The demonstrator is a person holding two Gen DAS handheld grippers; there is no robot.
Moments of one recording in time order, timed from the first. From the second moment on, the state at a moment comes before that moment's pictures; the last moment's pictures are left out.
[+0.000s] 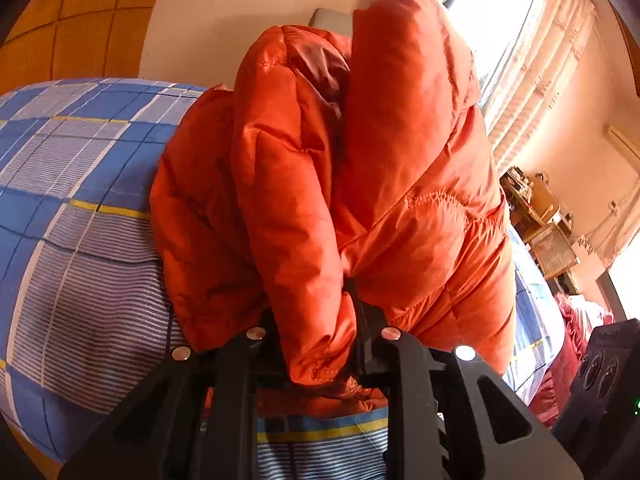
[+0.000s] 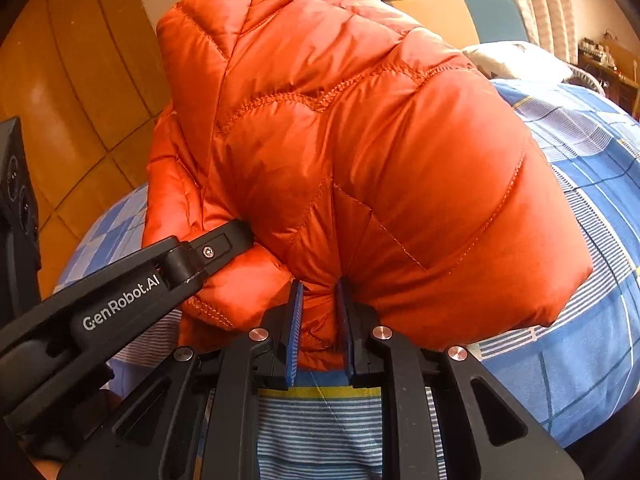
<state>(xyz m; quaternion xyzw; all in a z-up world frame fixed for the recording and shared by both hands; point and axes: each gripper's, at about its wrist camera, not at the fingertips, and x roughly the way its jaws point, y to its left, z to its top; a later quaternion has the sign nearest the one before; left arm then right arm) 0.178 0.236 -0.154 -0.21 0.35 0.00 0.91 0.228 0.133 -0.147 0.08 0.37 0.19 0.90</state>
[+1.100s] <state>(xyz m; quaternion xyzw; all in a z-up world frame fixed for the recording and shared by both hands) 0.184 0.250 -0.168 -0.13 0.36 -0.07 0.92 0.219 0.157 -0.151 0.06 0.40 0.15 0.90</state>
